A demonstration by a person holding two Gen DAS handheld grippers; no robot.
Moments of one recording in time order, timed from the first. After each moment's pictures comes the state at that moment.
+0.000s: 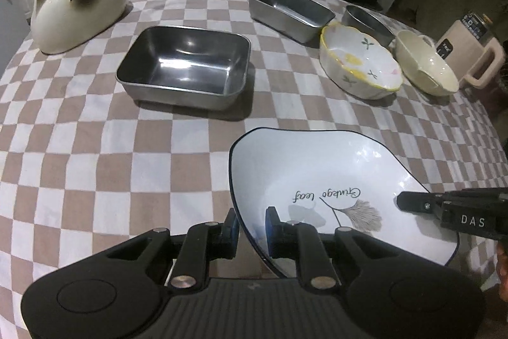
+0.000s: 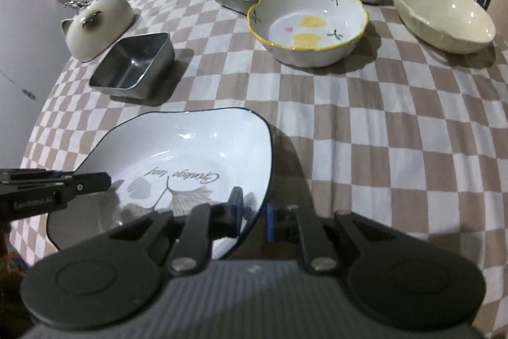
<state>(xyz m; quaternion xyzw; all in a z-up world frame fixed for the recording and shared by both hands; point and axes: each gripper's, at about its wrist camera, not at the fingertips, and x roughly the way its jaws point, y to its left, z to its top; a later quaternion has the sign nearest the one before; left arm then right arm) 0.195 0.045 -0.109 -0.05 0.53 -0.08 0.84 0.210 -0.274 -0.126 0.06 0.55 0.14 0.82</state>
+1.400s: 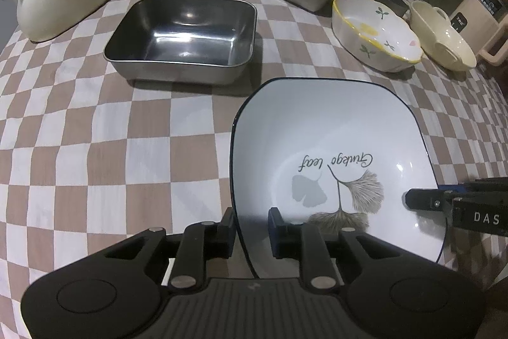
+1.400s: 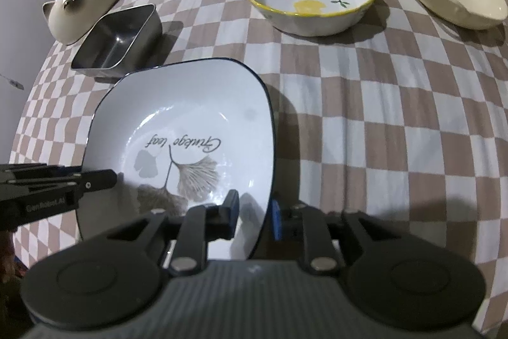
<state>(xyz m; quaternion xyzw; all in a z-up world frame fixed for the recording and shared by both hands) 0.212 0.044 -0.134 -0.03 0.57 -0.08 0.82 0.222 -0.262 -0.148 0.05 0.59 0.13 0.79</state>
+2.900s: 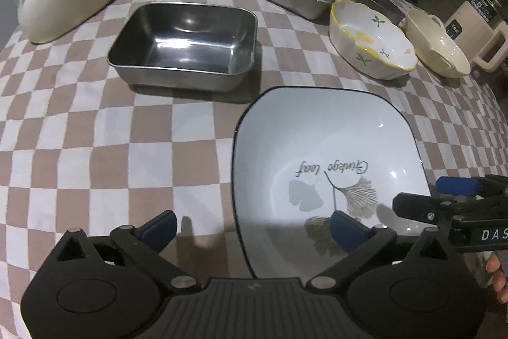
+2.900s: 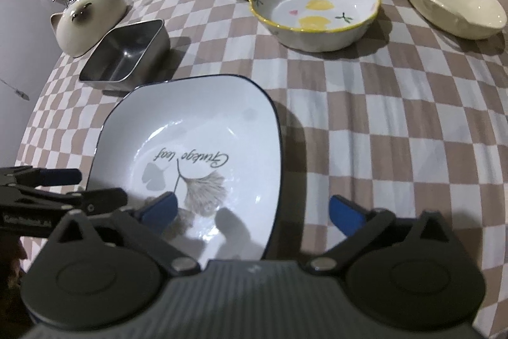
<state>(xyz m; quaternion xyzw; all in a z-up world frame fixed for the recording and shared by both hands) 0.210 0.049 -0.129 -0.04 0.56 -0.08 0.82 0.216 -0.256 -0.145 0.05 0.56 0.13 0.82</state>
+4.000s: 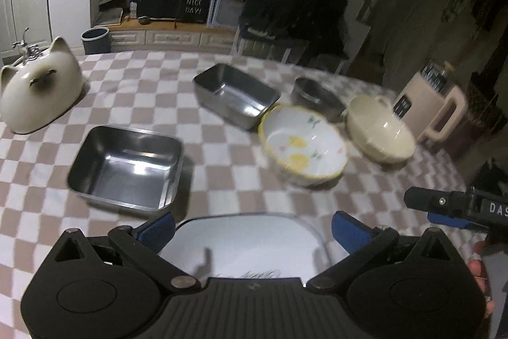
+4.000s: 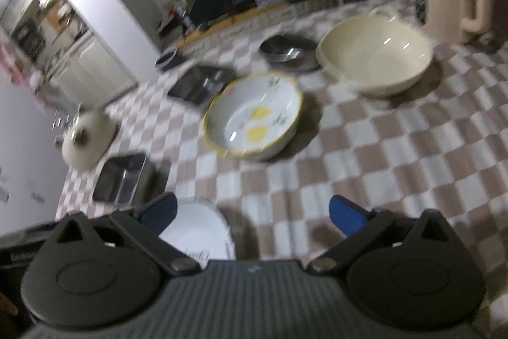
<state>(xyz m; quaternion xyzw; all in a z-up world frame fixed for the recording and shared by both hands) 0.233 -0.003 -0.048 -0.09 0.43 -0.13 0.89 0.219 -0.357 -0.066 0.19 0.44 0.06 0.88</state>
